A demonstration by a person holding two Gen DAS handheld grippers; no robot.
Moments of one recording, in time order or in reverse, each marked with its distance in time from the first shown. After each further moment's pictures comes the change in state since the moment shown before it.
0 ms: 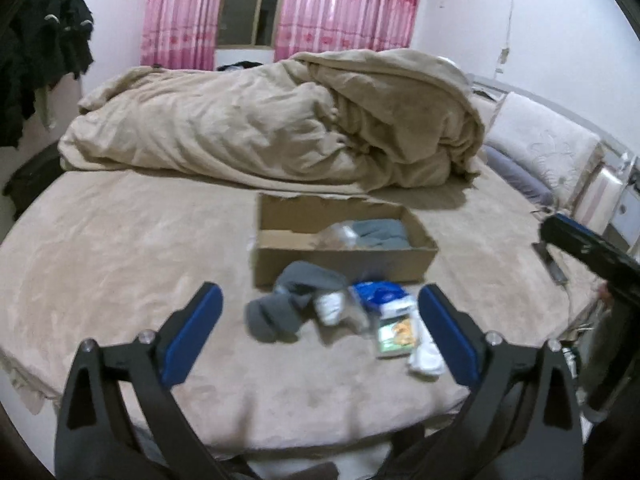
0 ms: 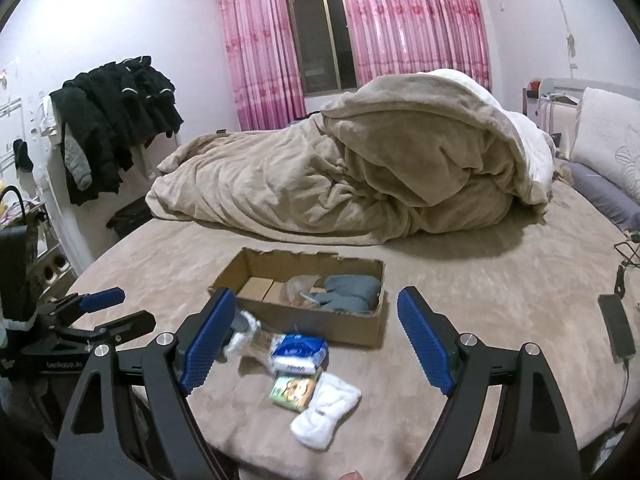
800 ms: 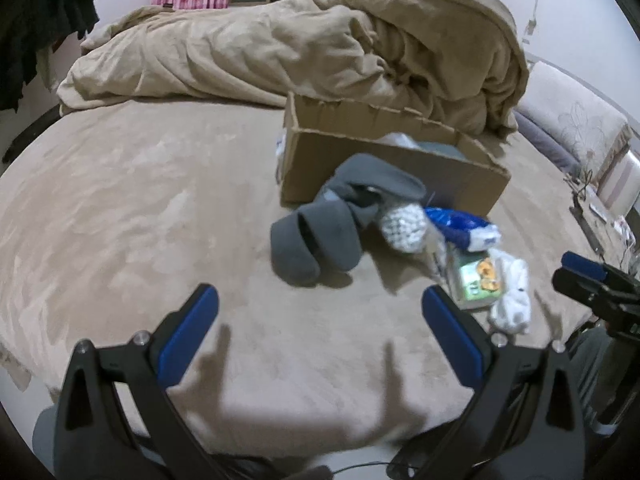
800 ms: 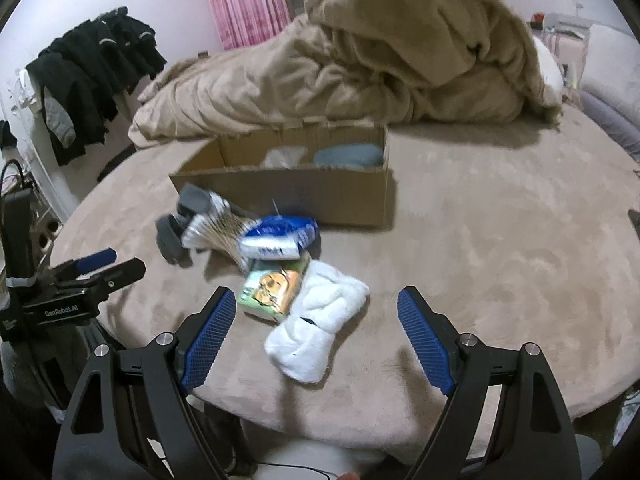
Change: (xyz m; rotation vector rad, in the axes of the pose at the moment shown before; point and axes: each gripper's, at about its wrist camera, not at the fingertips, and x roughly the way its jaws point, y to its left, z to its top) left arm 0.098 0.036 -0.070 -0.033 0.147 0.008; right arm 0.080 -0.019 -0.100 0.055 0.267 0.005
